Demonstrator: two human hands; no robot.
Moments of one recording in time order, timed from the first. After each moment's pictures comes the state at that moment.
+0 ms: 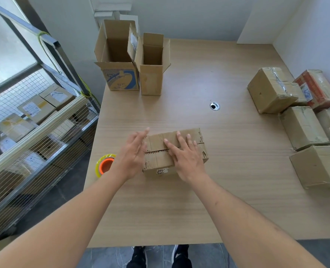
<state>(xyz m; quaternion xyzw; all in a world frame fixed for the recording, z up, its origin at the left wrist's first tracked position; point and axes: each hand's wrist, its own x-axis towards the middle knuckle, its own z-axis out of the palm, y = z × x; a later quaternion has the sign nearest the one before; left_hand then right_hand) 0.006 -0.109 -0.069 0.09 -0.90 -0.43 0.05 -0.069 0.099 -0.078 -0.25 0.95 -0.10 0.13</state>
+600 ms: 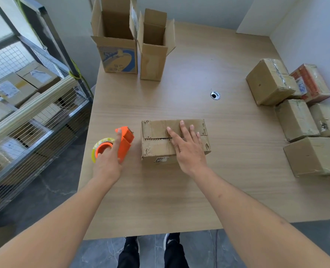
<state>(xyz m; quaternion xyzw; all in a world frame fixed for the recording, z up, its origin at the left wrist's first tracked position) 0.065 -0.162 -0.144 0.23 -0.92 -0.30 -0.06 -0.053 0.085 -0.099 -0.21 0.96 -0.12 0.10</state>
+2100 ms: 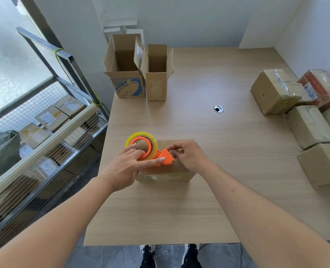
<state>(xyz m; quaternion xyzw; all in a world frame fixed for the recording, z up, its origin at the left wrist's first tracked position) 0.048 -0.140 -0.041 -0.20 -0.98 -0.04 0.03 -0.079 0.094 -0.047 -0.23 0.84 -0.44 0.22</state>
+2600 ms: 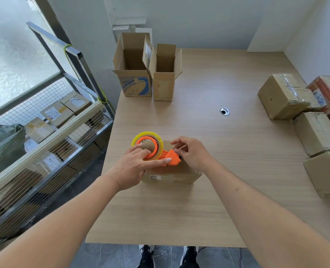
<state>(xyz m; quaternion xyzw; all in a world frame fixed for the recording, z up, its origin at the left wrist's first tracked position) 0.048 -0.141 -0.045 -0.19 -0.98 -0.06 0.04 -0.086 0.085 -0.046 -0.22 0.85 -0.42 0.22</state>
